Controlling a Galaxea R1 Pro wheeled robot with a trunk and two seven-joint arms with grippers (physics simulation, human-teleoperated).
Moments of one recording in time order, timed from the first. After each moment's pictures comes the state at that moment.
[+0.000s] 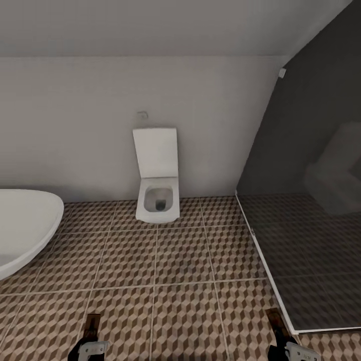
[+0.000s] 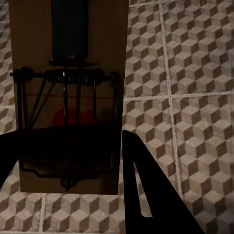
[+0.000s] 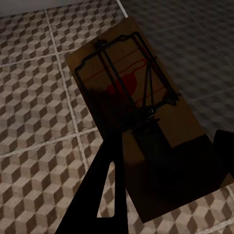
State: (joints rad) left arm -0.41 0.07 -0.37 0.08 0.37 -0.82 0.07; right arm -0.19 -0.21 0.47 -0.44 -0.72 -0.76 -0.08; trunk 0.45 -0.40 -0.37
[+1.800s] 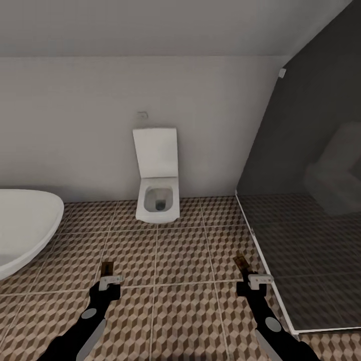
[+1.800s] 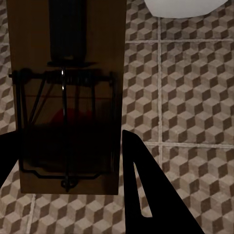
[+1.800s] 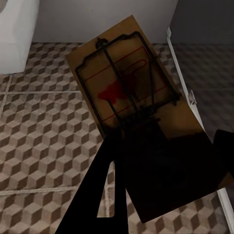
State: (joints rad) left arm -0.43 0.15 -0.34 -0.71 0.36 -0.07 0.25; right arm -0.40 -0.20 0.51 -0.76 -0.40 -0.33 -0.27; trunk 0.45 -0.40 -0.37
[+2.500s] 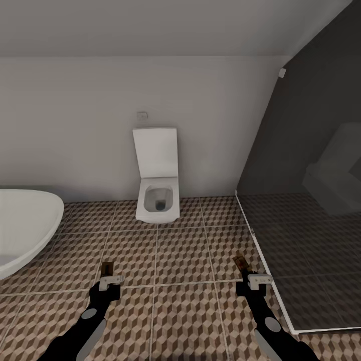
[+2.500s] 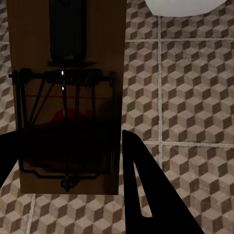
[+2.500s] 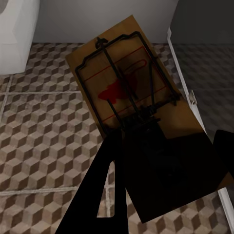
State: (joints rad) left arm -0.43 0.15 -0.34 -0.70 0.36 -0.07 0.25; right arm -0.40 -0.20 0.51 -0.76 -0.40 -0.33 -0.27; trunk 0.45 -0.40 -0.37
